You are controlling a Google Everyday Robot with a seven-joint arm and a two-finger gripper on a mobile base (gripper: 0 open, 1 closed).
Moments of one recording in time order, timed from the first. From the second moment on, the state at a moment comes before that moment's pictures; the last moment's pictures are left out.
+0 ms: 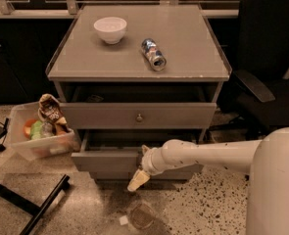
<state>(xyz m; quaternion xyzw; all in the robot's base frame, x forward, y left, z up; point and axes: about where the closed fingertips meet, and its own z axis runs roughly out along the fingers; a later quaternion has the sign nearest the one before) 0.579 0.006 0.442 -0.55 0.76 0.17 0.30</state>
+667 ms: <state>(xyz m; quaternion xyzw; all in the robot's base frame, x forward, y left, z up) 0.579 0.009 0.429 -0.56 0.76 0.17 0.28</state>
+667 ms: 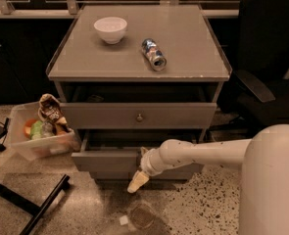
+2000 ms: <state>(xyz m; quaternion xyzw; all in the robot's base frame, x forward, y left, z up) 0.580 -0.008 0.417 -0.55 0.78 0.17 0.26</state>
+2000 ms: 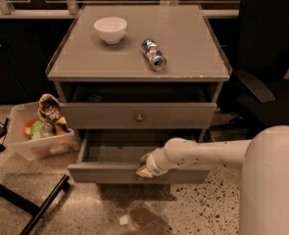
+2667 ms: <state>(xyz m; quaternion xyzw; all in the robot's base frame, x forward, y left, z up) 0.560 -0.015 0.425 -0.54 0.78 0.18 0.26</state>
